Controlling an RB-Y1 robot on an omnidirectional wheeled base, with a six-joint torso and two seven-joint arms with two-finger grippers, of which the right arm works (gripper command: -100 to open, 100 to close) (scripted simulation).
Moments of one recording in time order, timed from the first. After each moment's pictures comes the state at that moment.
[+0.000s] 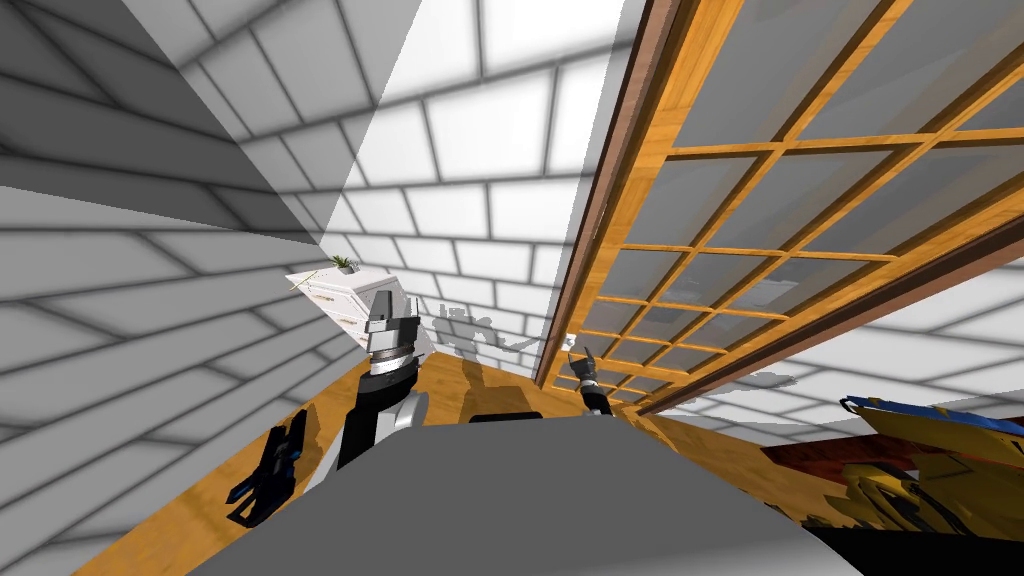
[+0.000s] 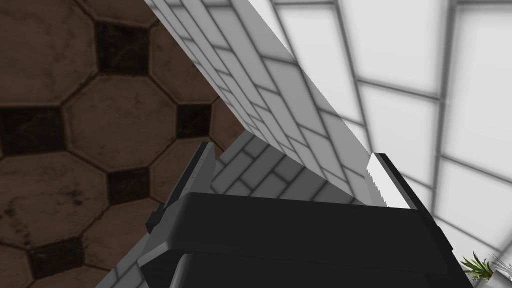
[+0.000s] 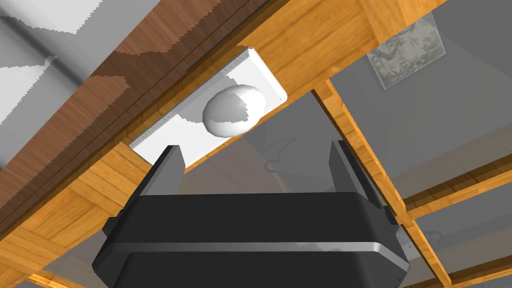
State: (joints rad) arm -0.02 -0.29 0.05 -0.60 -0.32 -0.96 -0.69
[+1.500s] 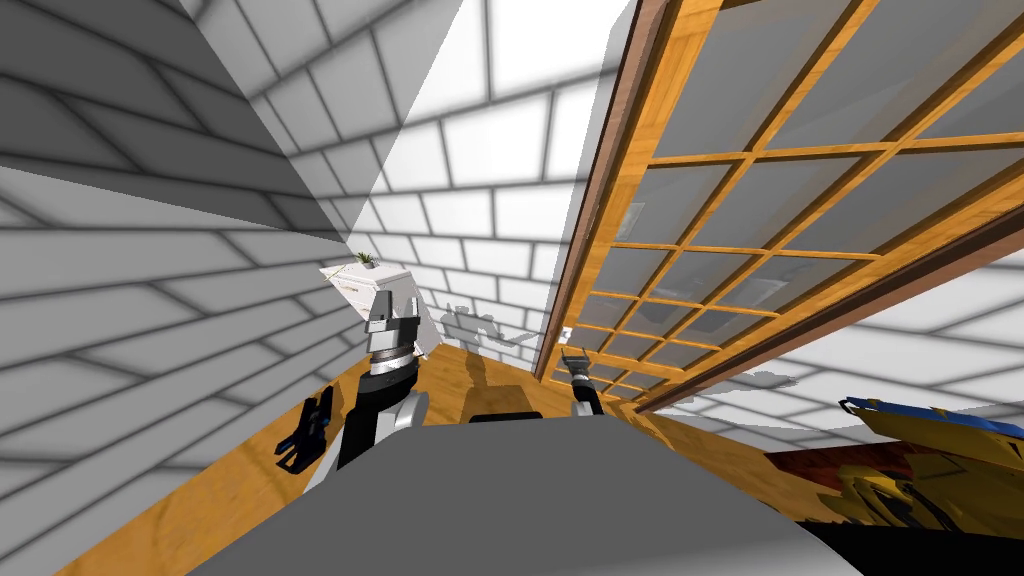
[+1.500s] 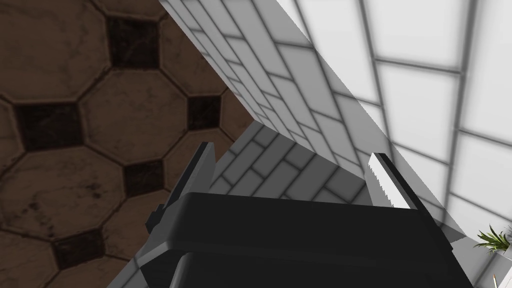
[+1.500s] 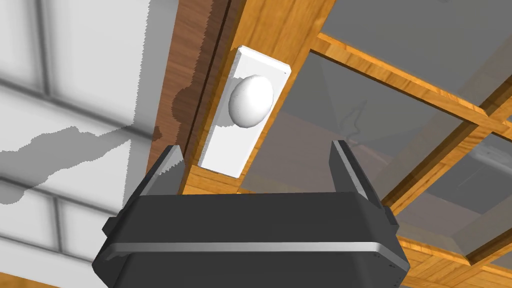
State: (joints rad) arm -0.05 -0.24 0.10 -0.63 -0.47 -0.91 -1.07
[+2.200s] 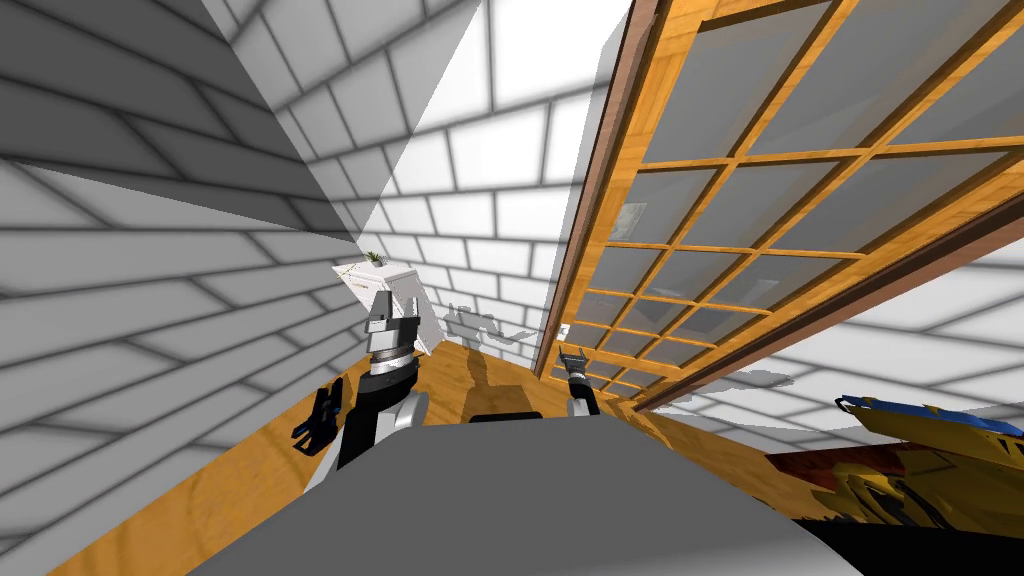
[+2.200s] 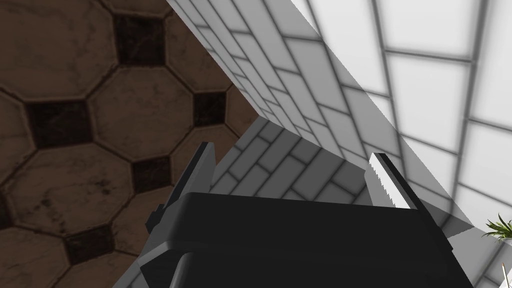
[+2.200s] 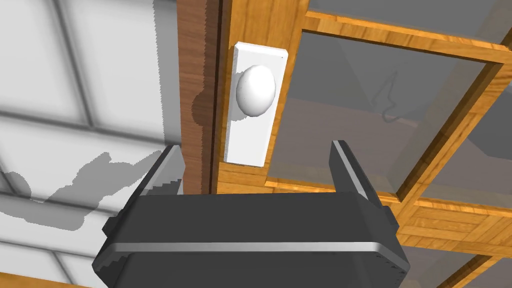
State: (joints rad) arm -0.06 -0.22 0.12 -0.64 -0.53 -0.89 -1.25
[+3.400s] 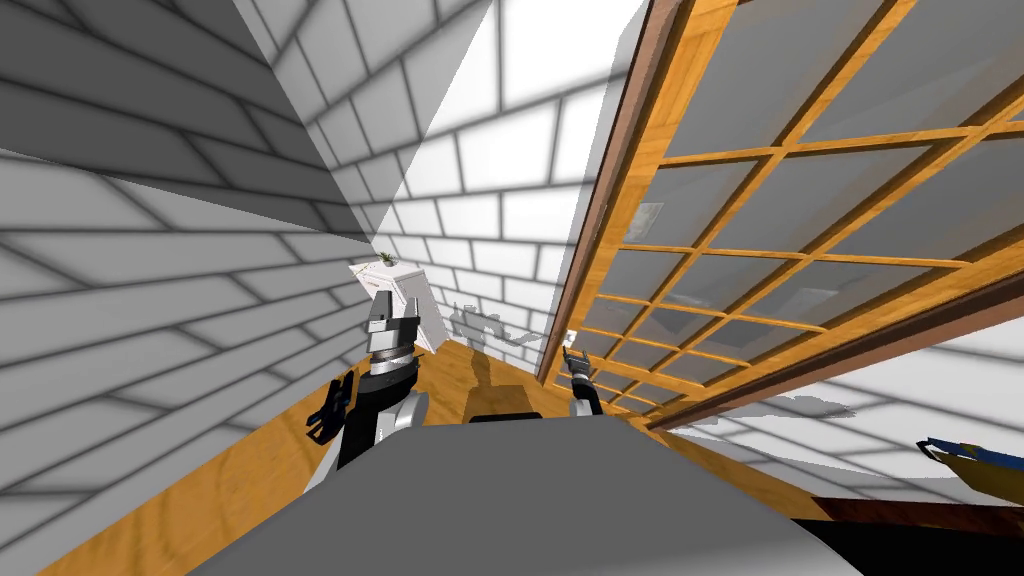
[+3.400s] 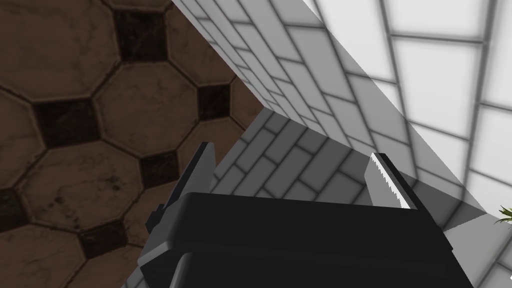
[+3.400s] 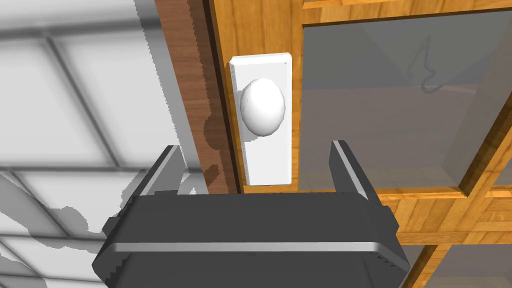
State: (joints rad) arm -0.07 -0.24 0.13 -0.62 -0.60 -0.89 -1.46
